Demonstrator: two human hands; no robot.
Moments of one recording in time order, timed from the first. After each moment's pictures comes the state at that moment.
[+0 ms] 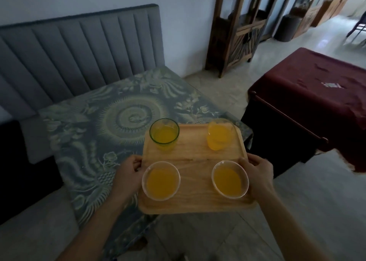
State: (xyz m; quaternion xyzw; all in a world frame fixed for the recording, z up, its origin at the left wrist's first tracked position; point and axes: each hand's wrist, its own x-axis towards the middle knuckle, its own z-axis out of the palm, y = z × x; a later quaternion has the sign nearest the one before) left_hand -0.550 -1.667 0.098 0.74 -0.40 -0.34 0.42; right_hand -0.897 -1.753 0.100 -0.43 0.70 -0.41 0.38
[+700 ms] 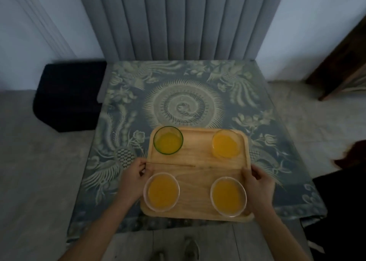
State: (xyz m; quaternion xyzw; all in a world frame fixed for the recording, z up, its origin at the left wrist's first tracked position) left_hand -0.553 -1.718 0.007 0.85 -0.18 -0.21 0.44; right_hand -0.801 -1.959 0.008 -0.61 0.57 -0.28 0.47
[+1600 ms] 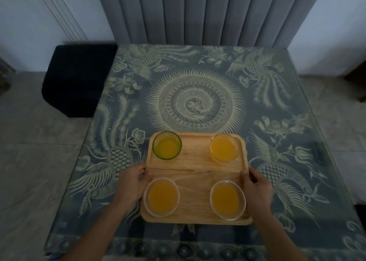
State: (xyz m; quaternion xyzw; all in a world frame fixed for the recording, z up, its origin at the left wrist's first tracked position) left_hand -0.513 -1.748 -0.080 0.88 -0.19 -0.20 0.39; right_hand -0.738 -2.014 -0.087 -0.66 0.57 -0.20 0.44
